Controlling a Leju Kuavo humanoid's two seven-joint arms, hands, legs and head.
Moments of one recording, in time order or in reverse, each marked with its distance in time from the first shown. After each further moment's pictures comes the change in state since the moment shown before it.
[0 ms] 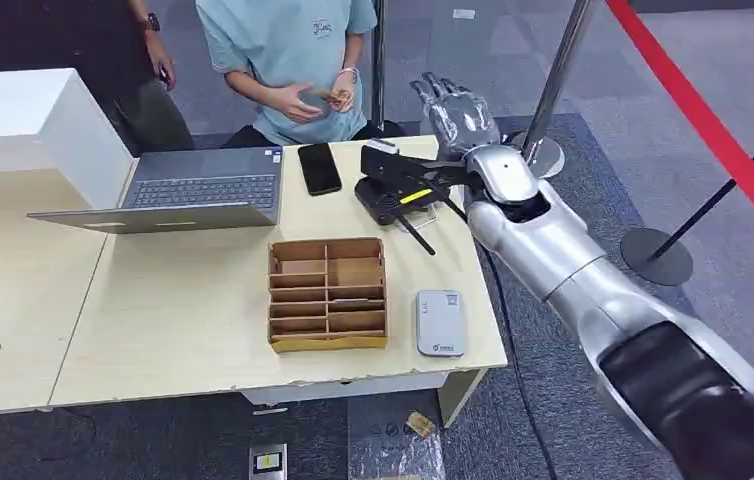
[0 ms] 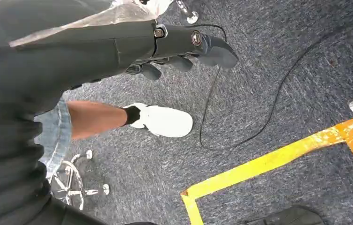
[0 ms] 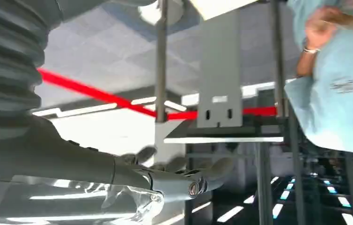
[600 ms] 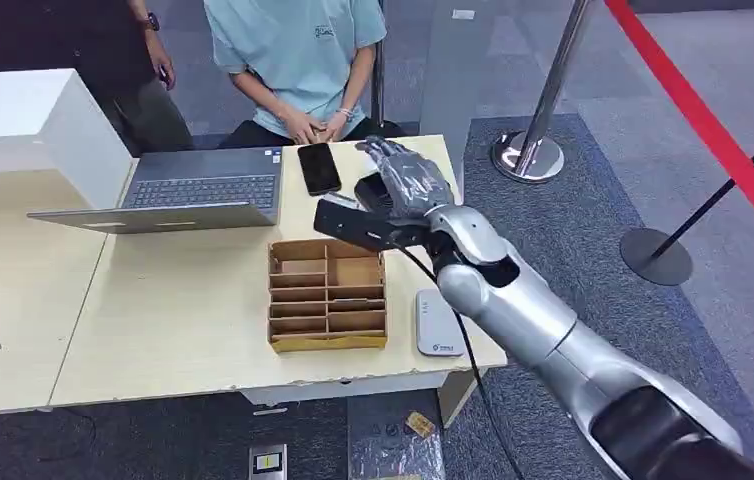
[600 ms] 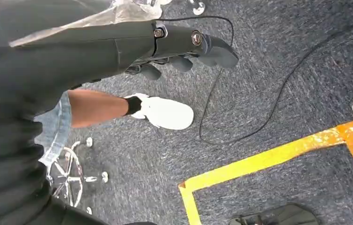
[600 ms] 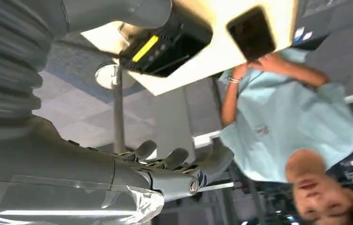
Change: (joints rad) left arm 0.003 -0.004 0.008 0.000 0.061 0.005 0.002; right arm 0.246 0.031 -0.005 -0.376 -0.133 0.089 0.080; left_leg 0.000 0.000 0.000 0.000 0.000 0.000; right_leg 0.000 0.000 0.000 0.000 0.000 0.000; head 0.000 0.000
